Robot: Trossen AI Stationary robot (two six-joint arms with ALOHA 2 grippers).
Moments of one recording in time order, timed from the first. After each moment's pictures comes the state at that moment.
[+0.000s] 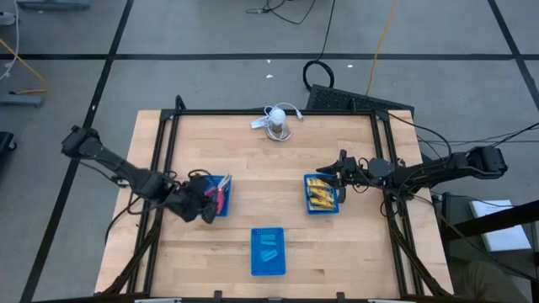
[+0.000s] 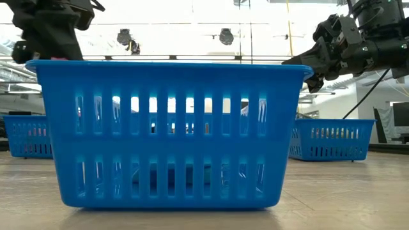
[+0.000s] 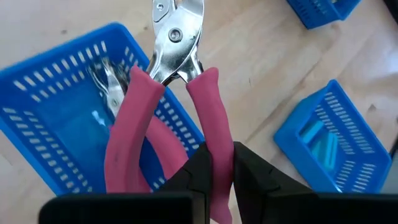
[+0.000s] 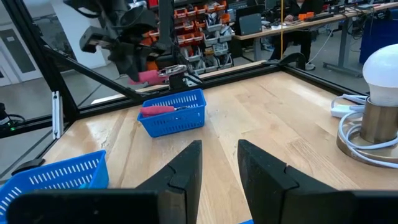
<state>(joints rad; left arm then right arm) -0.49 1.08 0.77 -0.70 -0.38 -1.32 -0.02 0.93 0.12 0.77 0.10 0.22</state>
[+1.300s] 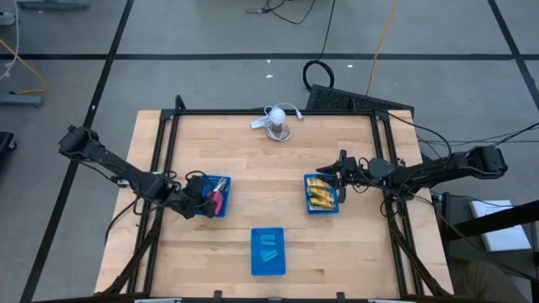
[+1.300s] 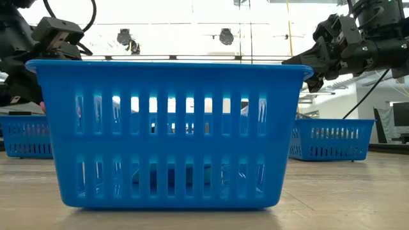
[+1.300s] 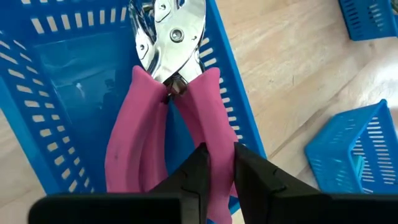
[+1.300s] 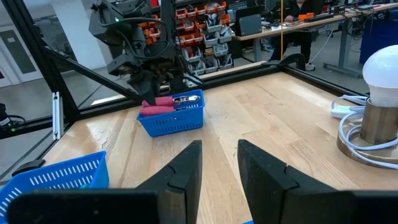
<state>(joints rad) -0.47 1.01 0.47 -0.42 -0.34 -1.52 -0.02 0.93 0.12 0.77 0.10 0.22</state>
